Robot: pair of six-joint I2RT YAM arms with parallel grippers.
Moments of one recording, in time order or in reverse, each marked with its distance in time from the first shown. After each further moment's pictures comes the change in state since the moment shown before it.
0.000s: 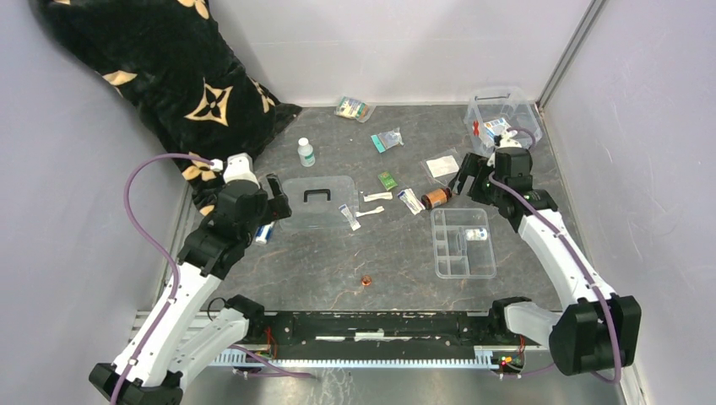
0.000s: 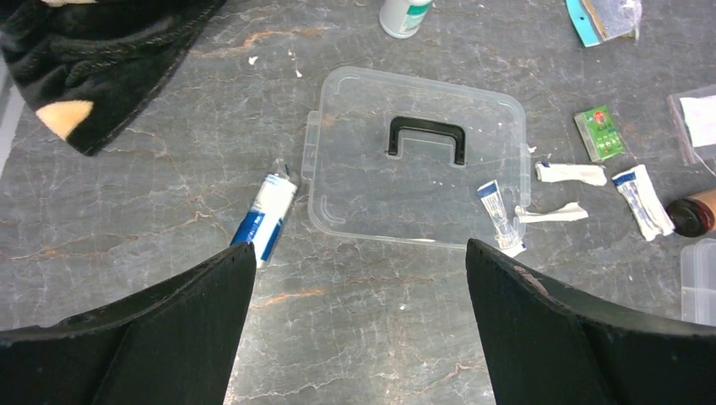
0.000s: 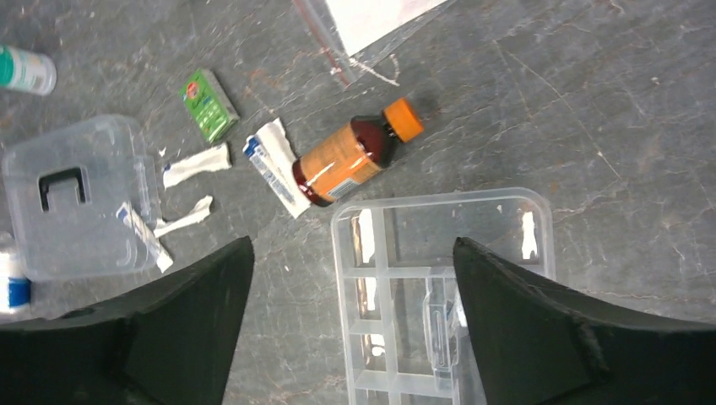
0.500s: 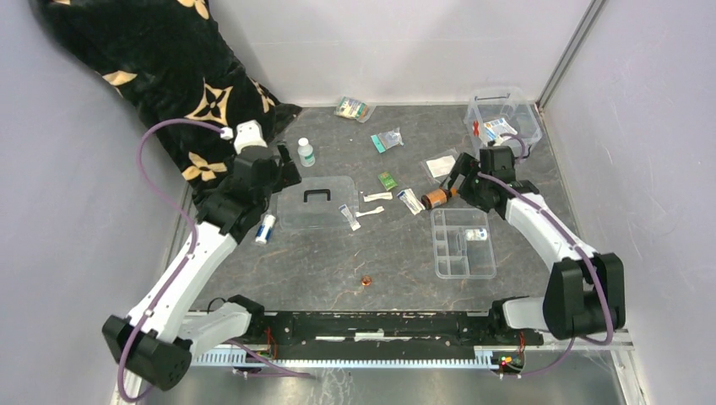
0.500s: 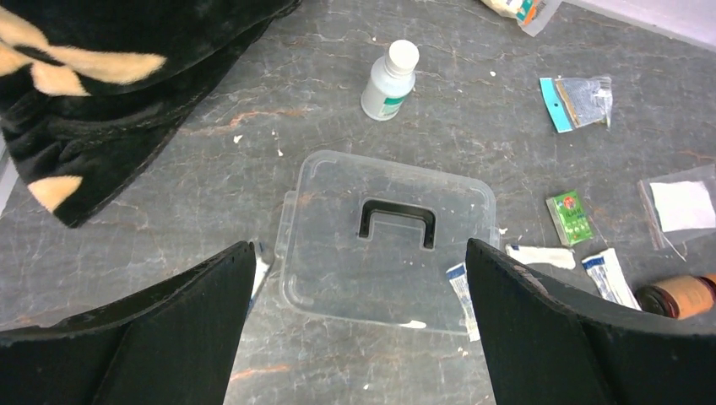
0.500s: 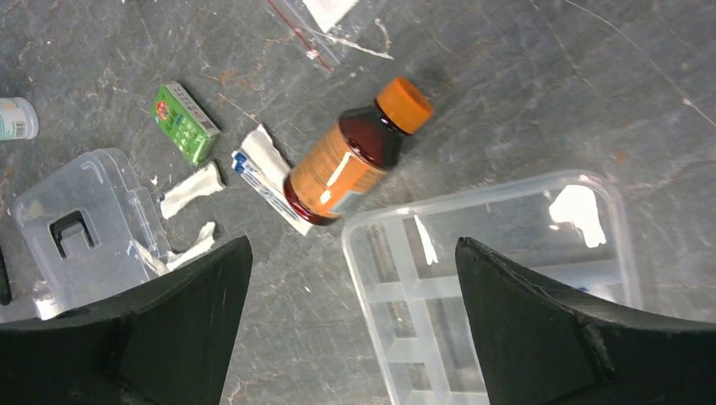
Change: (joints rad) left arm 0.000 0.232 0.156 0.132 -0.074 -0.007; right arm -0.018 0.159 -0.024 0.062 -0.006 0.197
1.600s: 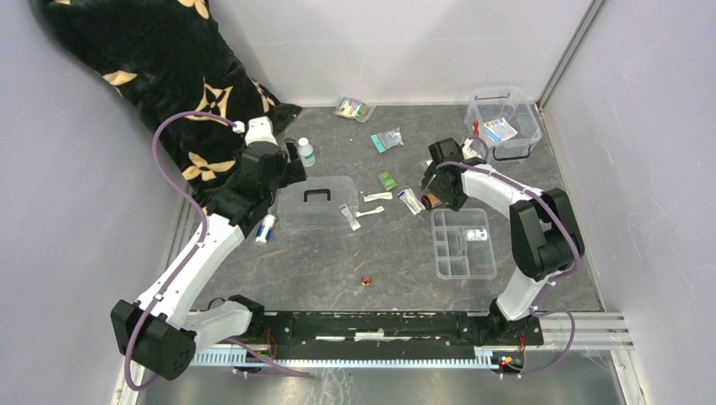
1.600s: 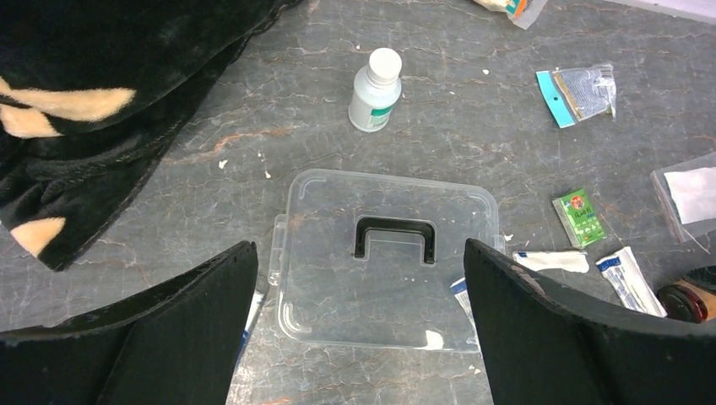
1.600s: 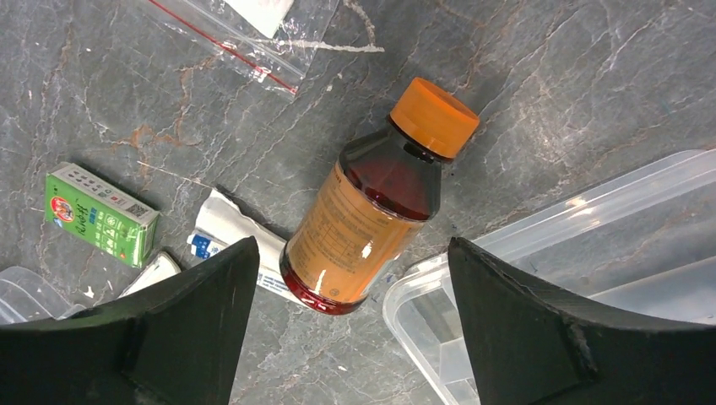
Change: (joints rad) left arm 0.008 0.103 -0.015 0.138 0.036 0.093; right arm 0.232 0.434 0.275 -0.144 0.326 0.329
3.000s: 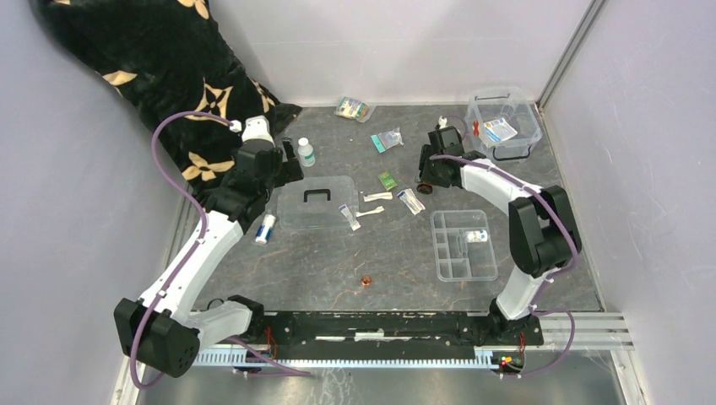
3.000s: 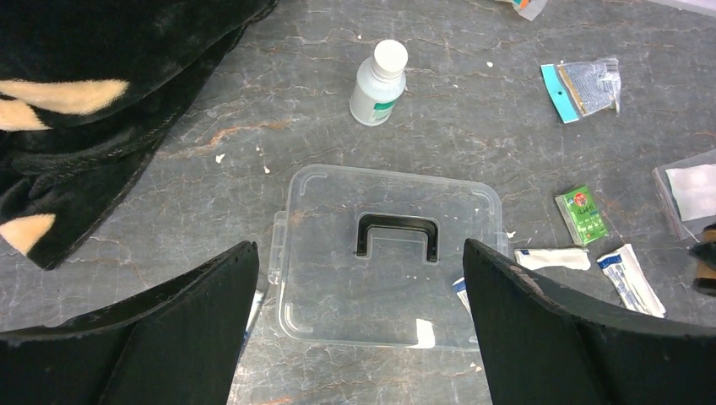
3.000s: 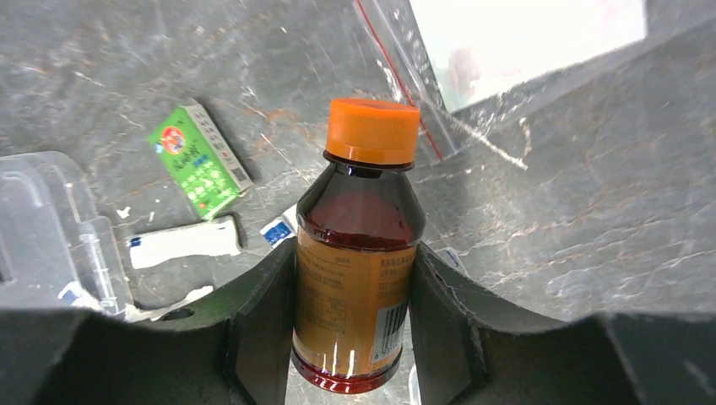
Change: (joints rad) left arm 0.061 0.018 0.000 0.000 0.074 0.000; right arm -0.003 0.056 0.072 0.165 -0.154 -0.426
